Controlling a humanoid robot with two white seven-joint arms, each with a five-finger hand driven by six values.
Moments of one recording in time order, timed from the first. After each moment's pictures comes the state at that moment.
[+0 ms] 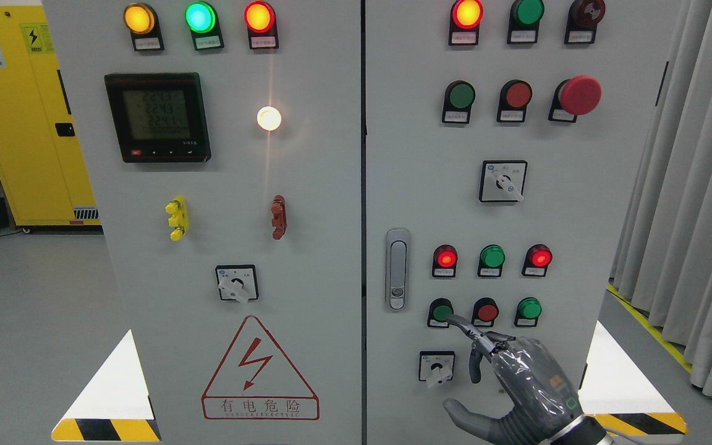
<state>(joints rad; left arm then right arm) 0.00 -0.11 -0.15 0.00 0.09 -0.11 -0.01 -0.26 -0.14 -0.01 -1.73 0.74 -0.48 0.20</state>
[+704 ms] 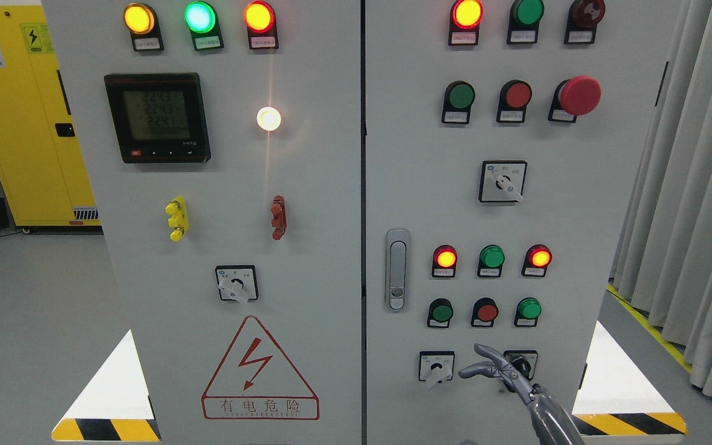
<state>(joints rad) 0.00 -0.11 -0.15 0.00 0.09 -0.11 -0.01 -0.06 -0.14 0.02 -1.85 0.11 -0.37 0.30</state>
